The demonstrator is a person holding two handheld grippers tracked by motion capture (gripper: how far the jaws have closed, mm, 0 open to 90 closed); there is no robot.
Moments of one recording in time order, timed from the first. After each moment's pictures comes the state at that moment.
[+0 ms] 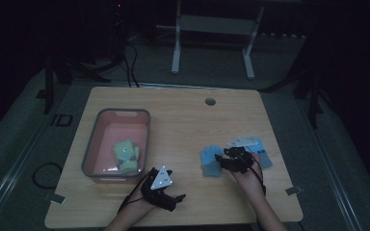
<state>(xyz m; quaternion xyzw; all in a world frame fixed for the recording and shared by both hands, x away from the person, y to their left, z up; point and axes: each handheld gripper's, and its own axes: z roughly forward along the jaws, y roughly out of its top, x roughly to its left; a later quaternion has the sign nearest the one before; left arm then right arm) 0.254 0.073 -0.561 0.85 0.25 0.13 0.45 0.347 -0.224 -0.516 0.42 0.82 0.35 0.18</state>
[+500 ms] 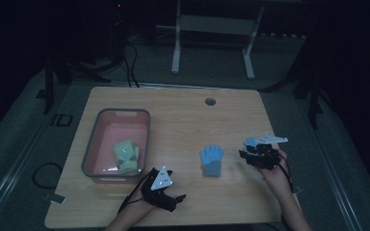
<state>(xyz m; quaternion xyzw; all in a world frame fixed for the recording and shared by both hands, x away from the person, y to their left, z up) 0.253 0.072 -0.562 0.85 0.25 0.13 0.46 0.358 -0.306 -0.504 0.42 0.82 0.35 0.19</state>
